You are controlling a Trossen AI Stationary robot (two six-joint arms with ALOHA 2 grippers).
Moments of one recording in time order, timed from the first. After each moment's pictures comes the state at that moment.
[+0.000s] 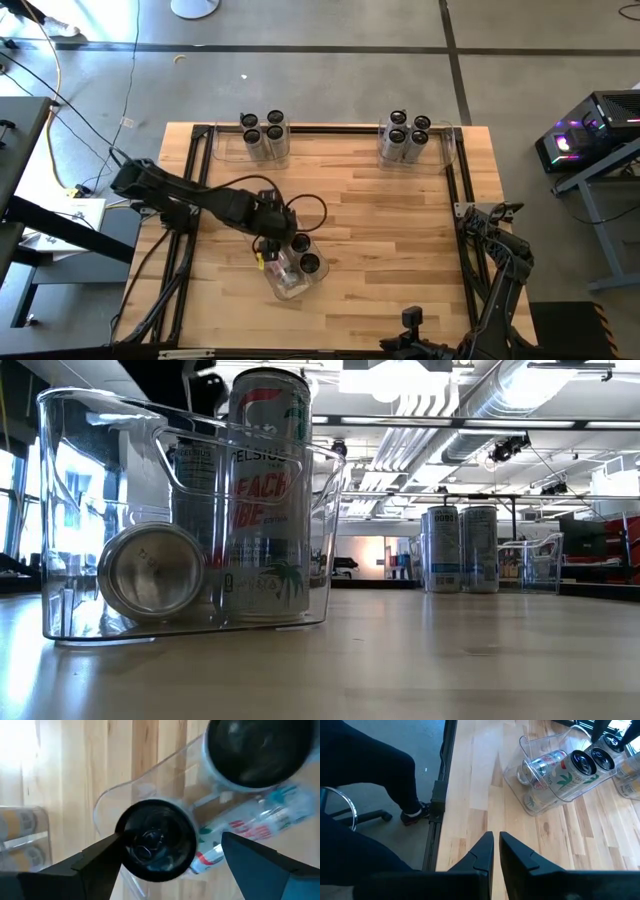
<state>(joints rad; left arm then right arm) -0.27 1.60 1.39 -1.15 -0.27 -0.24 1.06 2.10 2.13 -1.30 0.77 0.79</state>
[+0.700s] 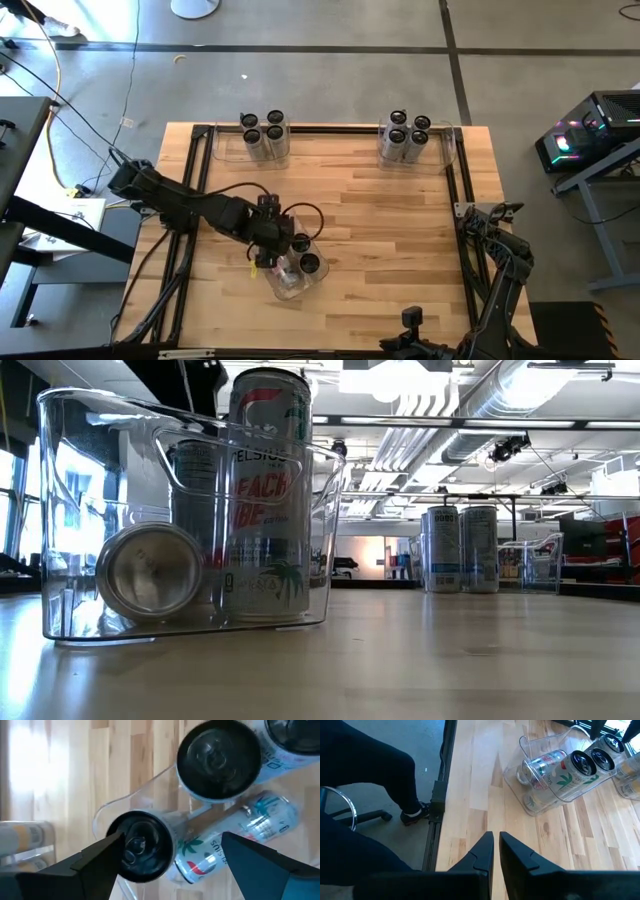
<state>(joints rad) -0.34 1.58 1.40 -1.12 -0.34 -0.26 1.06 2.10 2.13 -1.30 0.77 0.78</state>
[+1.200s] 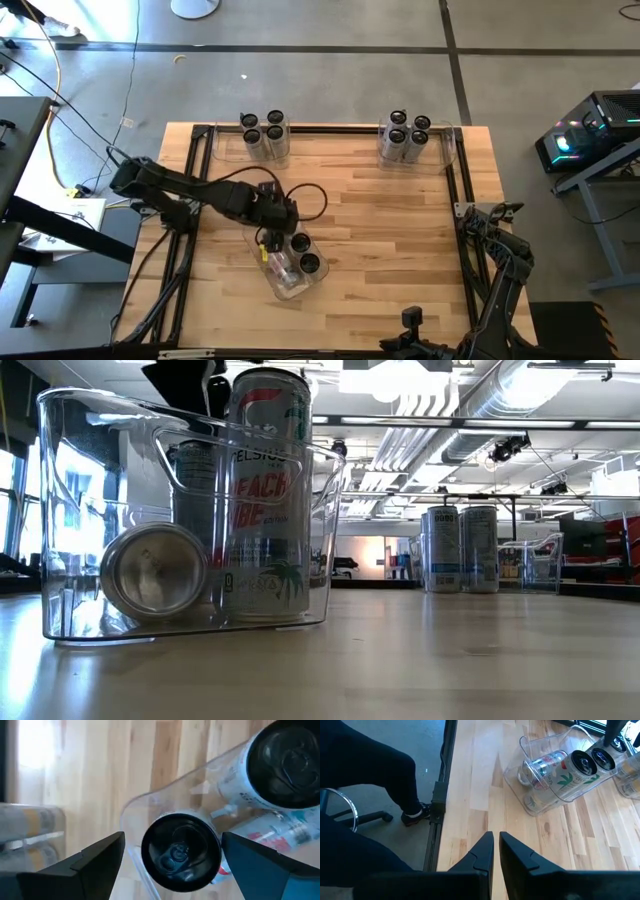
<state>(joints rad) -0.22 1.59 1.40 -1.14 -0.31 -0.23 1.06 2.10 2.13 -1.30 0.77 0.79</state>
